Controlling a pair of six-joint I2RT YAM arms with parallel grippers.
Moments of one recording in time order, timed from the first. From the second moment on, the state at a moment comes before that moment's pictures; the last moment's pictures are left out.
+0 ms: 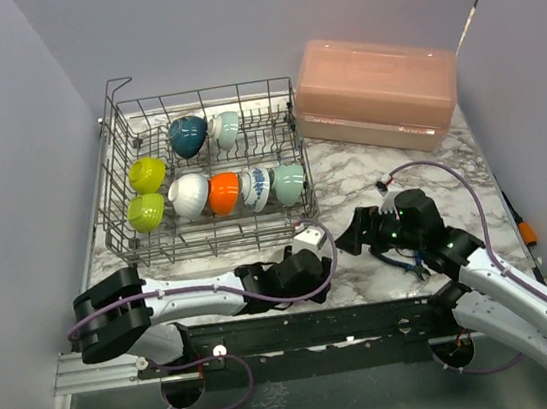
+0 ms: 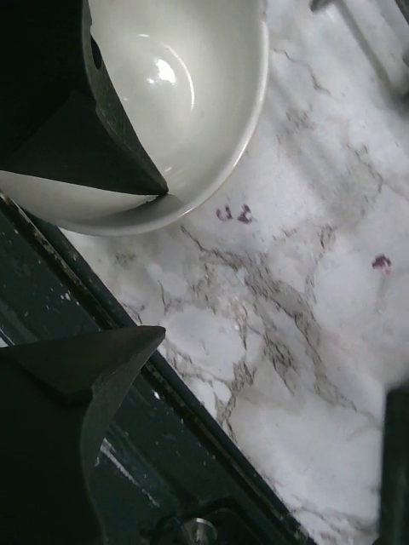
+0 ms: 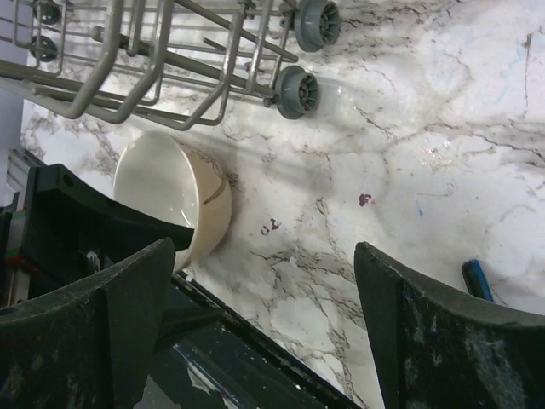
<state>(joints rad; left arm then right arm) -1.30 1.38 0.67 -0.07 -0.27 -0.70 0.54 0.75 0.45 -0.26 -0.26 0.59</state>
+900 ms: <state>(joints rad) -1.31 1.13 0.78 -0.19 -0.37 -0.69 0.54 1.07 0.43 -0.17 -0.47 0.54</state>
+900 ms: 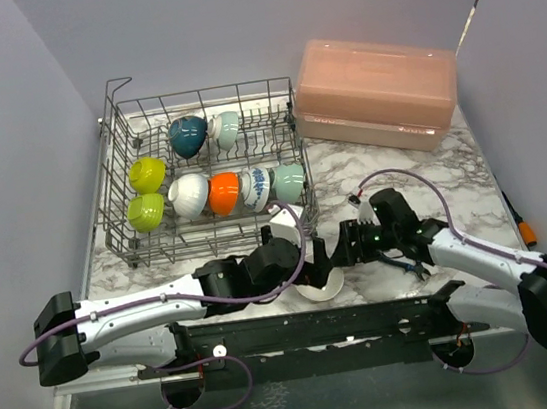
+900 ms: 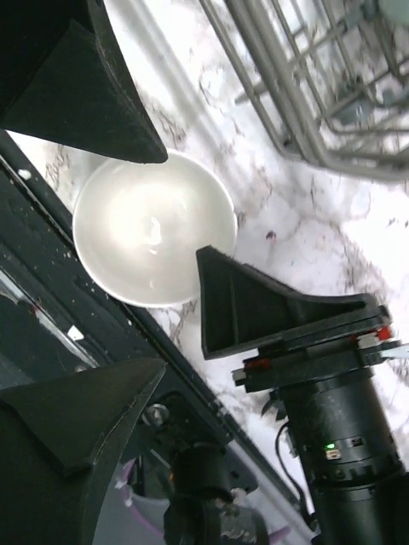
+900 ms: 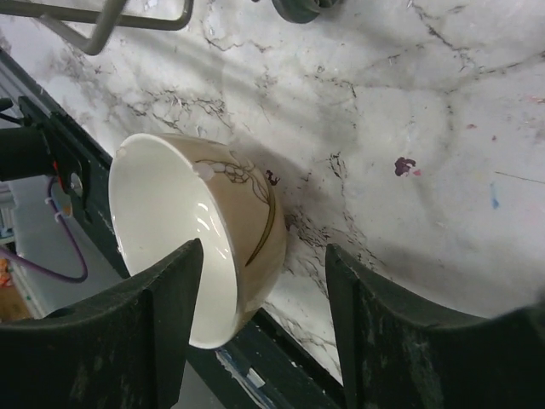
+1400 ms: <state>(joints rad) -1.07 1.13 0.91 -0.30 -0.25 -0.70 0.55 1.23 0.46 -0.13 -0.52 0.51</state>
